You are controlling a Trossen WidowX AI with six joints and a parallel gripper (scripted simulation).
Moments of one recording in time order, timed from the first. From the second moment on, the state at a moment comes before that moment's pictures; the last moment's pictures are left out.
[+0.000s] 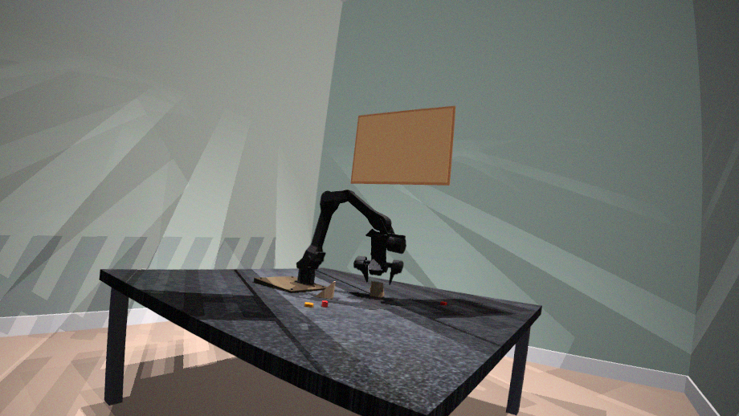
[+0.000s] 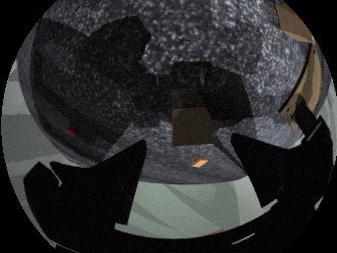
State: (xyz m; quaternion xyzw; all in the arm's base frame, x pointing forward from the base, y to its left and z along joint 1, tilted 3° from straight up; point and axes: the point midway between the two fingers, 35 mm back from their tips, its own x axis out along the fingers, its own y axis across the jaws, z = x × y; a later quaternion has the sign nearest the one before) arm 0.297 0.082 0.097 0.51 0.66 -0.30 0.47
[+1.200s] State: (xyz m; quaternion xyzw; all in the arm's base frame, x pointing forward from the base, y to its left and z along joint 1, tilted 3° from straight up) arm 0.290 0.103 0.051 0.51 0.66 -0.30 0.46
